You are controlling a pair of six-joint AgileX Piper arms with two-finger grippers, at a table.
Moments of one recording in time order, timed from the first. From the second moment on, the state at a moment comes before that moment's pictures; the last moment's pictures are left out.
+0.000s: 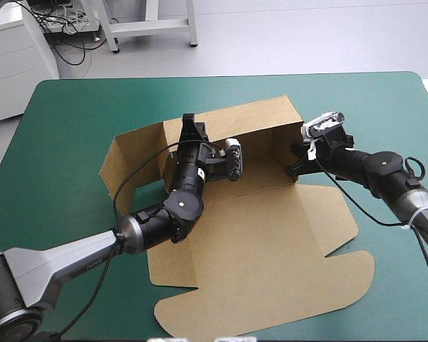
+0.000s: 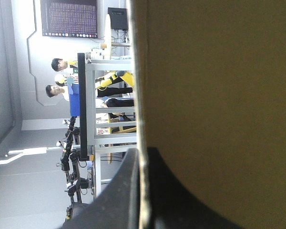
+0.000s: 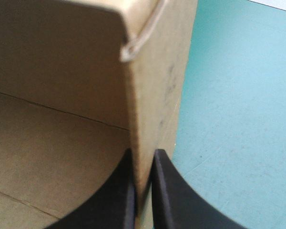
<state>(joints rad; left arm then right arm) -0.93 1.62 -1.12 1.69 0.75 -0.51 0.14 1.48 -0.96 1.20 0.41 -1.41</state>
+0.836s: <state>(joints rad) -0.94 1.62 -1.12 1.71 0.70 -0.51 0.14 1.48 -0.96 1.20 0.39 -1.42</state>
